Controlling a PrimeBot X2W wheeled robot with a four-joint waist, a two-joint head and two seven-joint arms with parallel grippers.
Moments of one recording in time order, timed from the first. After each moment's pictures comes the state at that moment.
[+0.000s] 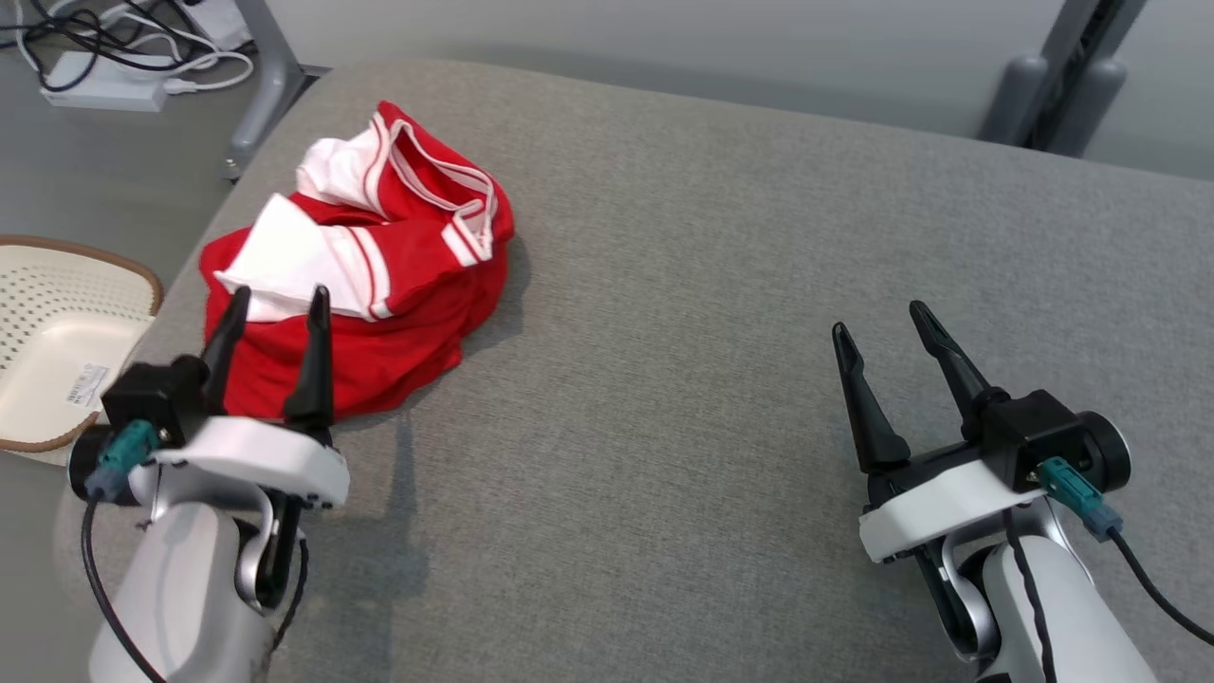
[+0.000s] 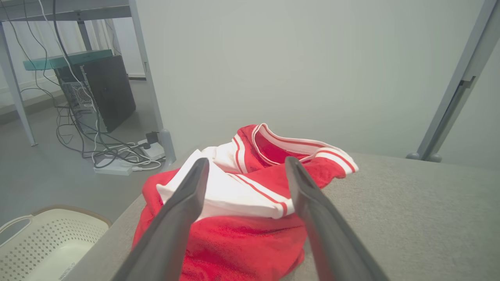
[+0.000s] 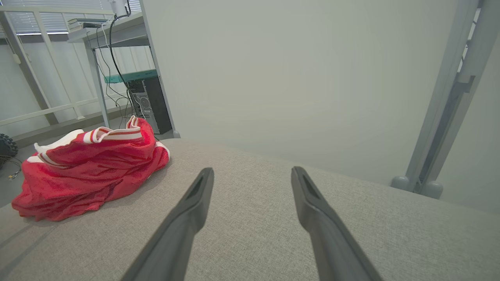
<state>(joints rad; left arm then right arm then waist) -0.37 0.14 -0.08 0.44 -0.30 -0.06 -0.24 -0.30 -0.05 0.20 0.26 0.10 0.13 -0.22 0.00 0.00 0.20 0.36</state>
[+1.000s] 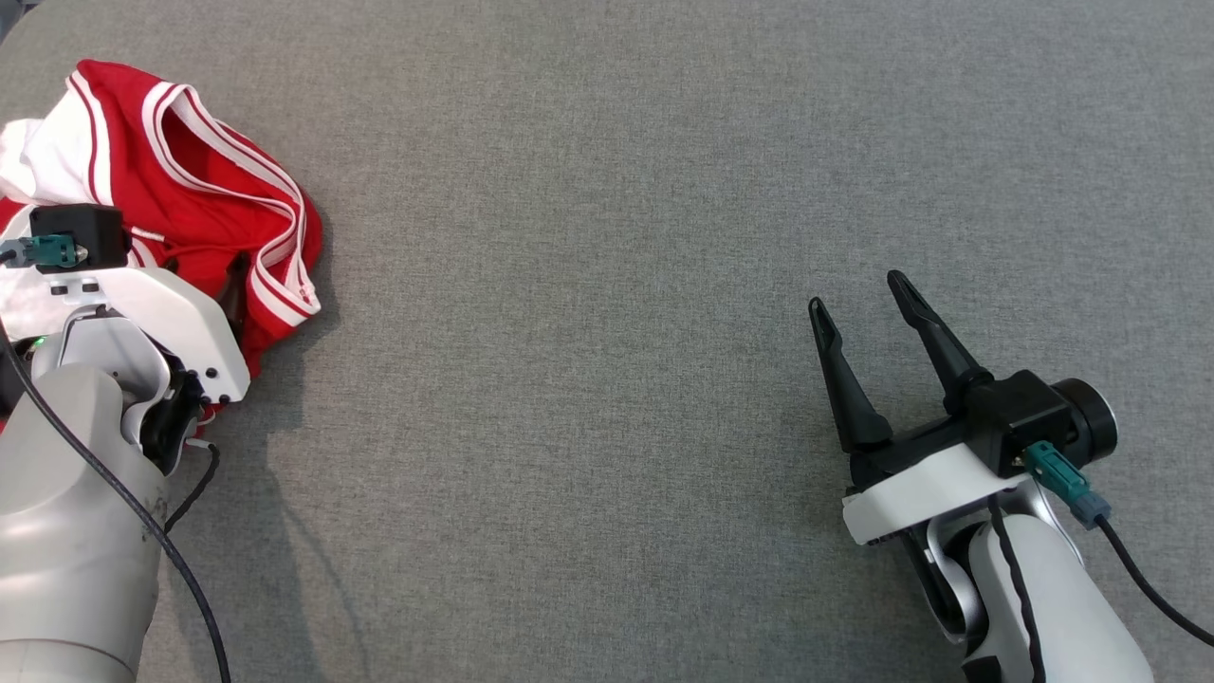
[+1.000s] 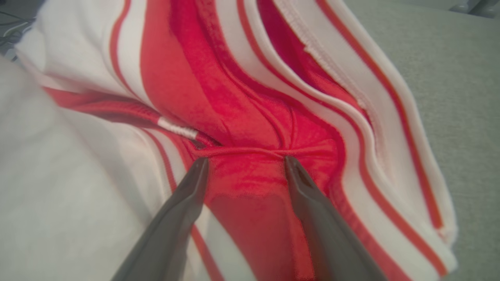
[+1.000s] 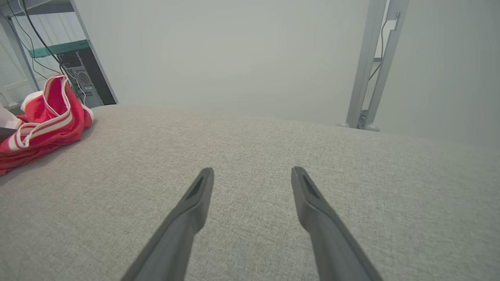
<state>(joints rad) -0.82 0.27 -0.13 1.01 -0.40 -0.11 0.15 -0.34 -0.05 0.24 0.24 0.08 0.13 -0.23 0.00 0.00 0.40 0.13</state>
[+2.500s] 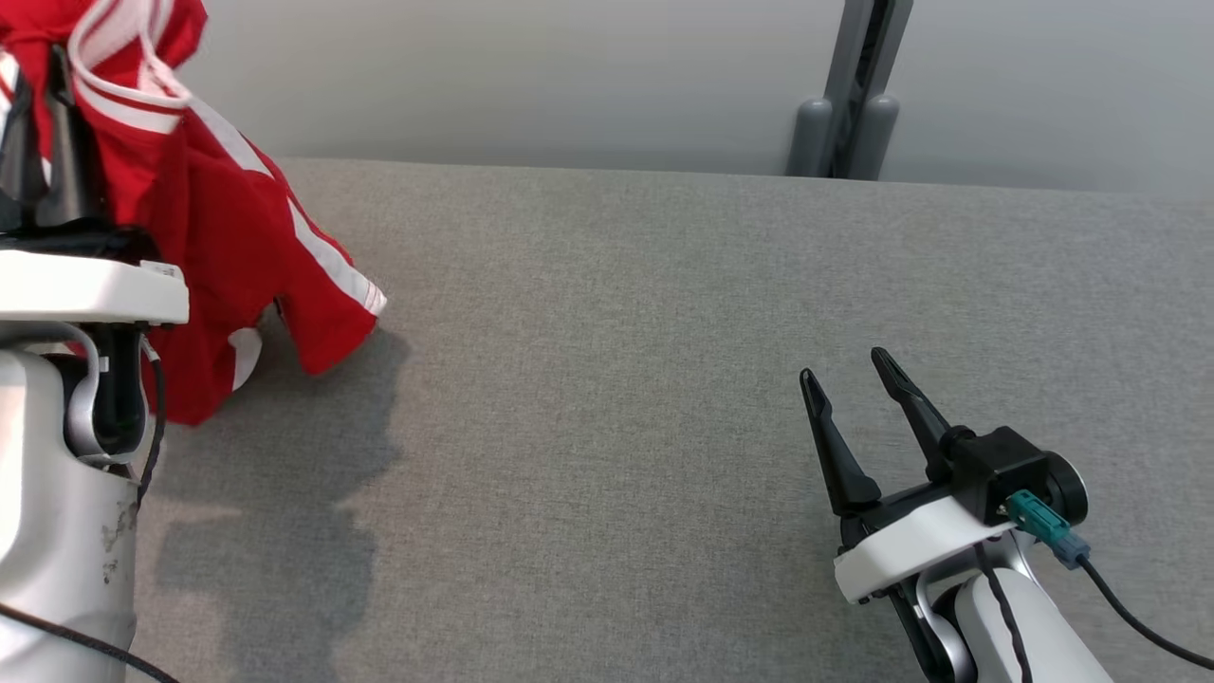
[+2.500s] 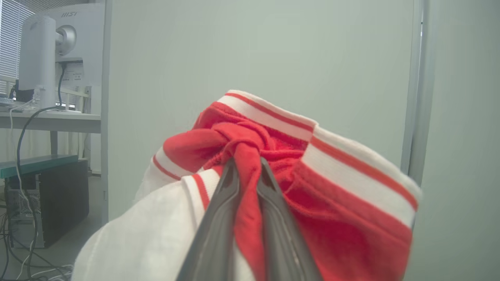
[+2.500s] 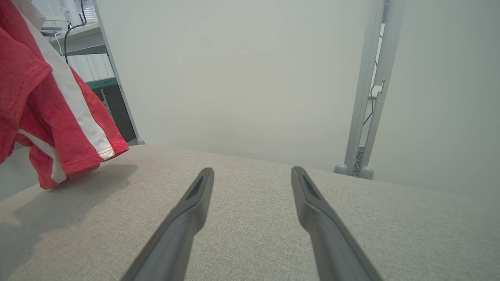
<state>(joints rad) -0.63 0.28 -0.01 0.39 -0.42 -0.04 -0.26 -0.28 -0.05 0.27 0.32 0.17 0.13 -0.26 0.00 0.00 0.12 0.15</state>
